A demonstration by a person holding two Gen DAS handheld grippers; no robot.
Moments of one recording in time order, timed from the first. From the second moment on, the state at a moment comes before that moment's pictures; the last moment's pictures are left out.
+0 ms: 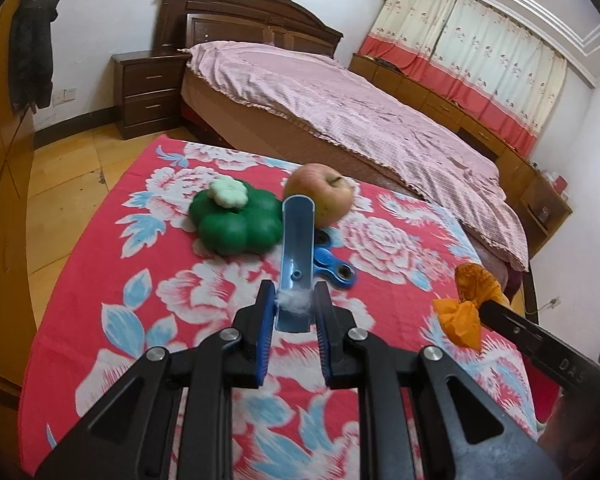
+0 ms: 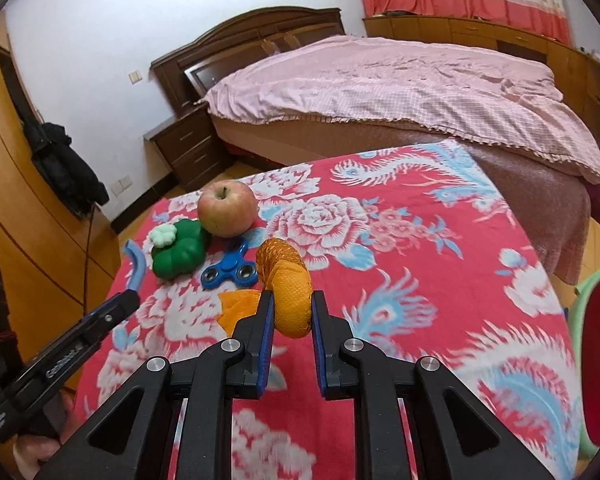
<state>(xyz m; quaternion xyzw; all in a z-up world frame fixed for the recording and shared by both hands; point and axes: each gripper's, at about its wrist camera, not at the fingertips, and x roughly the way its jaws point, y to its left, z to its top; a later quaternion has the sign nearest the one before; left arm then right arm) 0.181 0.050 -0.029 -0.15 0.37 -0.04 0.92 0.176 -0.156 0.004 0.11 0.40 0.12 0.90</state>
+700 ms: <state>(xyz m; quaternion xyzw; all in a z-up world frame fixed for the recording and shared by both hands) 0.135 -0.029 -0.007 -0.12 0.38 -0.14 0.91 0.073 -0.247 0.039 0.17 0.34 0.06 0.92</state>
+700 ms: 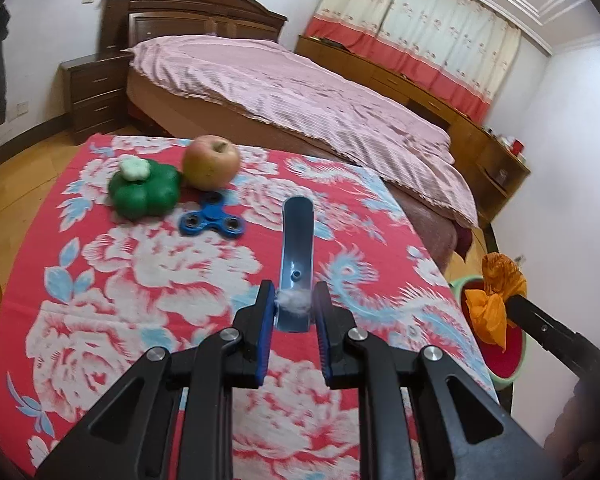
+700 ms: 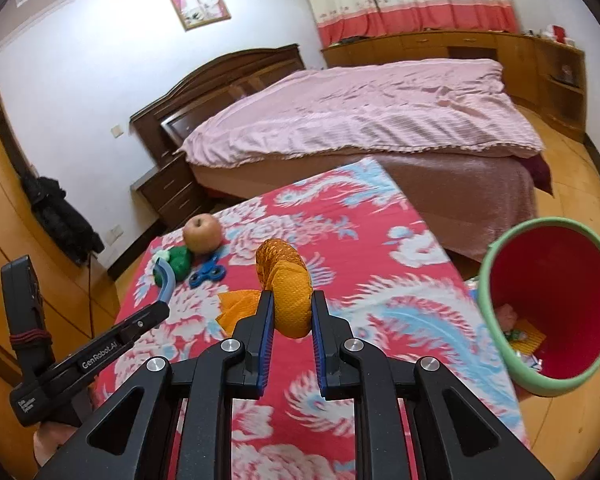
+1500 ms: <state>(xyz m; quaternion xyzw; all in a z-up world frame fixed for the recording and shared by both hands) 0.128 -0.168 0.003 -0.04 0.41 -0.24 0.88 0.017 -0.373 0.030 0.25 0.29 -0.05 0.92</state>
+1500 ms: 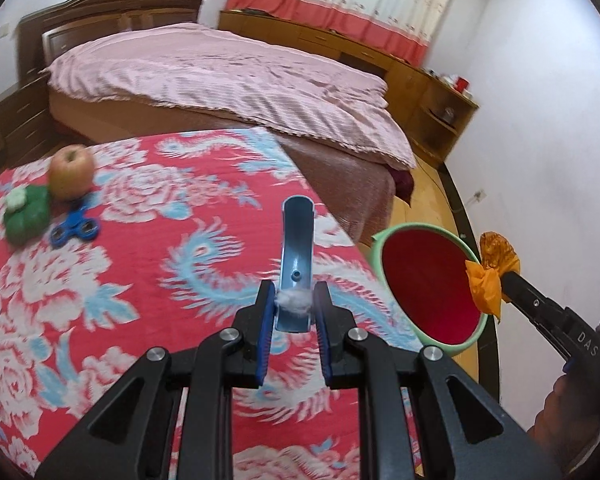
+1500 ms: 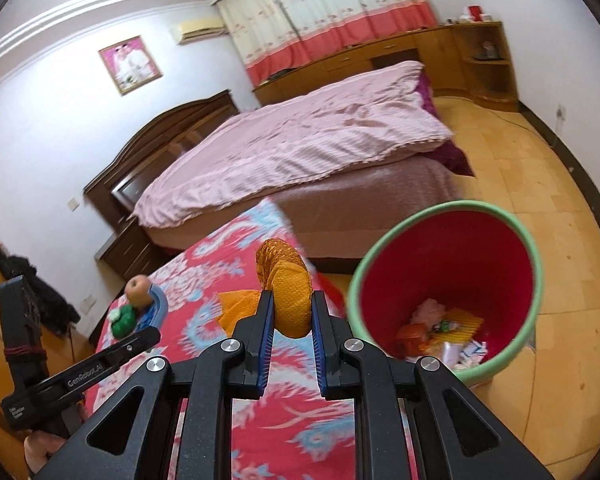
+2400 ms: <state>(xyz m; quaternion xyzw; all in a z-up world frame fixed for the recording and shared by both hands) 0.132 -0.333 -0.049 0.08 0.46 -0.36 0.81 -0.003 -0.473 -0.039 0.32 0.33 -0.18 0.87</state>
